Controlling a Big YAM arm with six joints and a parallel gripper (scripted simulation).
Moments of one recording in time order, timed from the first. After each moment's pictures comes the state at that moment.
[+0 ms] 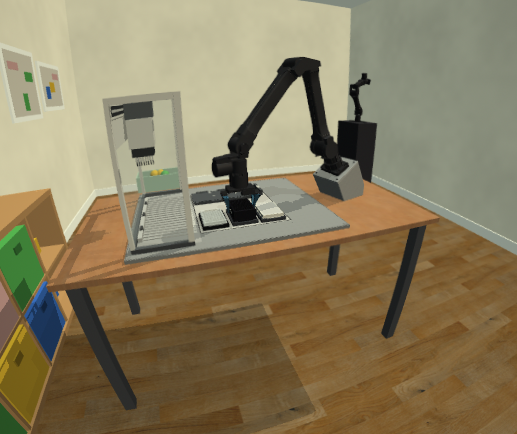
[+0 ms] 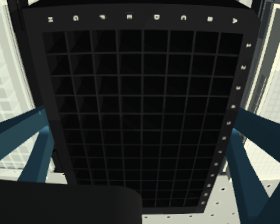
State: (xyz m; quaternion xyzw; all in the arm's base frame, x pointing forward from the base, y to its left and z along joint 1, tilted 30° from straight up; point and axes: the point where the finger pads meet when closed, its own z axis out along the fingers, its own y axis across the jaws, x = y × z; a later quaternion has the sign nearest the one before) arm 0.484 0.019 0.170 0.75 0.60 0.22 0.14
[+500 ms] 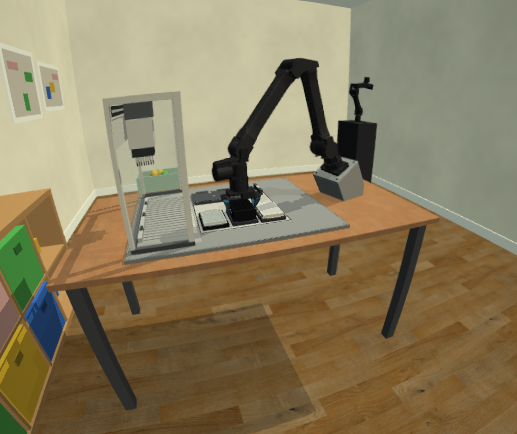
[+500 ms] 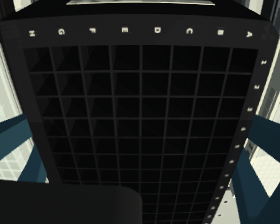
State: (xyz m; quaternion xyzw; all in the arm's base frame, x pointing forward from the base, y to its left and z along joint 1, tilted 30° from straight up) arm 0.490 0.020 0.157 0.75 0.60 0.21 0.14
